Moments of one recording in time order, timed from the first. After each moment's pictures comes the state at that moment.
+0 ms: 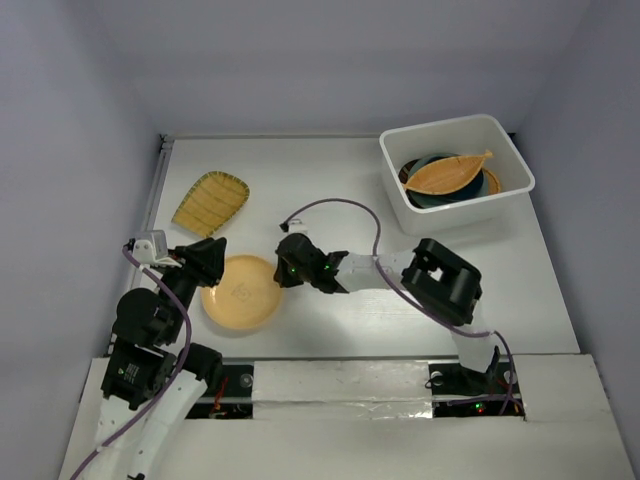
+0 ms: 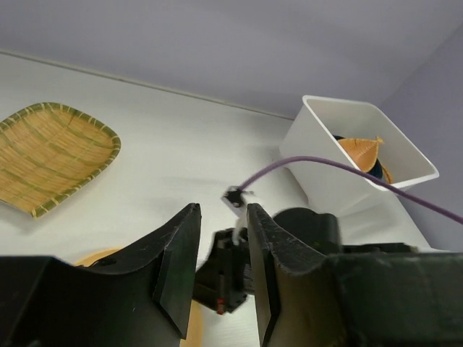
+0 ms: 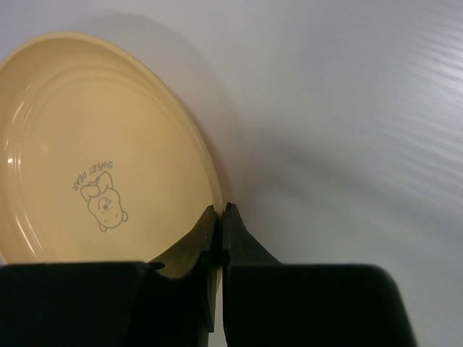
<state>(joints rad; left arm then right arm) -0.37 0.24 0.70 -0.41 -0.13 -0.43 1.05 2.08 1.33 0.07 0.16 0.74</state>
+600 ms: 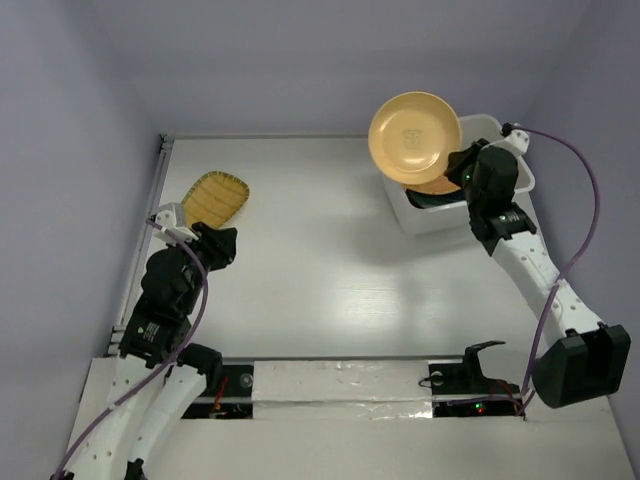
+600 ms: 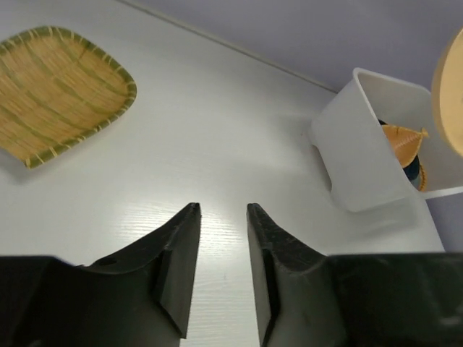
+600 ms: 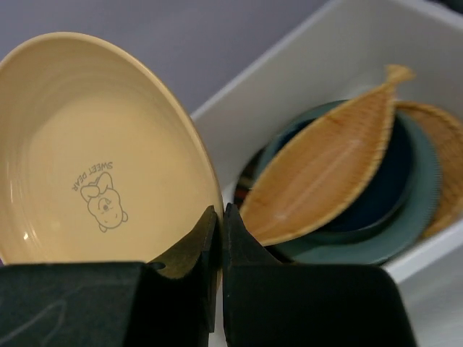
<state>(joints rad) -0.34 0.46 0.70 -0.40 -0.17 -0.54 0.24 1.19 1.07 -0.01 0.29 0.58</state>
